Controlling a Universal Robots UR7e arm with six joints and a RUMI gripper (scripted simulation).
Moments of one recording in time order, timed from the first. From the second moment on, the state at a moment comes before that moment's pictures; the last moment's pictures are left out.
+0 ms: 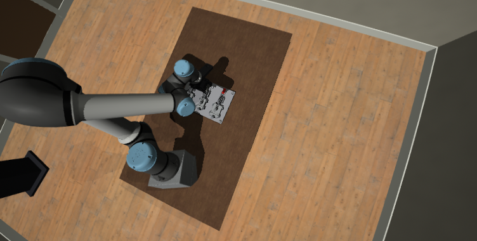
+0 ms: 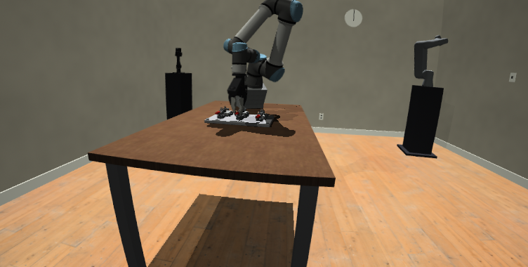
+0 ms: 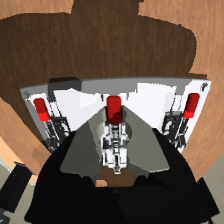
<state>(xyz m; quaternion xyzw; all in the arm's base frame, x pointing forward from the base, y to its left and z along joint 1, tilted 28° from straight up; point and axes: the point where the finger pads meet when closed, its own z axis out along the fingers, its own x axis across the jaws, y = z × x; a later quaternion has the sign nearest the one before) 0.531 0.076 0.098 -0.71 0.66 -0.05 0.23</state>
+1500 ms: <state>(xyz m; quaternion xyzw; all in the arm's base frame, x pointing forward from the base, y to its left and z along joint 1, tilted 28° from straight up) 0.525 0.074 0.104 -0.71 0.66 -0.05 0.23</state>
